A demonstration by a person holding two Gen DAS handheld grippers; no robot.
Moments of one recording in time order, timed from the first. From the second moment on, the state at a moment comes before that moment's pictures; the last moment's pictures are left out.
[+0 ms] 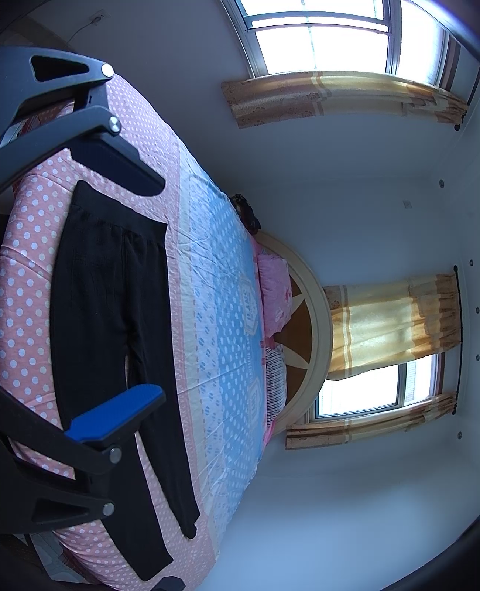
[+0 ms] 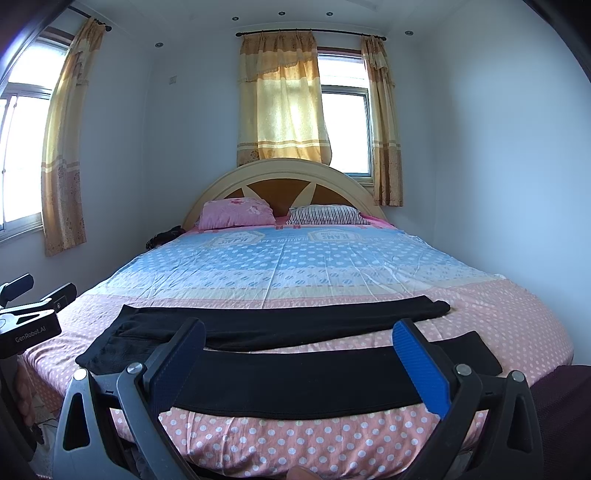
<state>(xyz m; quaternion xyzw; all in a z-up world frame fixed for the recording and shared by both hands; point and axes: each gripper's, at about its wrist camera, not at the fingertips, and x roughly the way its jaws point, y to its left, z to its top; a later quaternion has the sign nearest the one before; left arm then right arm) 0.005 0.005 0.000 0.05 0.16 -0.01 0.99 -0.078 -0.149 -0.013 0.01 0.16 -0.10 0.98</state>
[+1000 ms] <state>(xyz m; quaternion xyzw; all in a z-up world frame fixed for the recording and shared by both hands) 0.006 0.005 -0.001 0.05 0.16 -0.01 0.99 -0.078 -0.149 -0.016 0.01 0.16 -0.10 0.98</state>
